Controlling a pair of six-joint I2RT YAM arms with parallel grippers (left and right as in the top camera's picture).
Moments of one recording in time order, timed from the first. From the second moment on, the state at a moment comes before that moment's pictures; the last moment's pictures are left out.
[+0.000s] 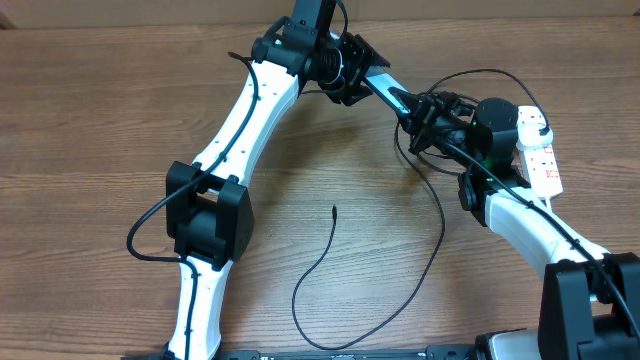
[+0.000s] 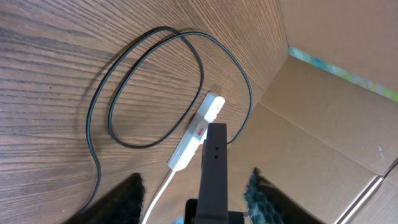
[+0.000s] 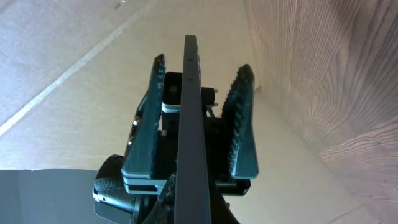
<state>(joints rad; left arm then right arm) -0.41 2.29 2.18 -0.76 0.65 -1.31 0.13 1.58 0.81 0.61 -0.64 2.09</state>
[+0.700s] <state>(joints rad) -0.44 2.29 2.18 -0.76 0.60 -1.31 0.14 1.58 0.81 0.59 -0.63 2.09</state>
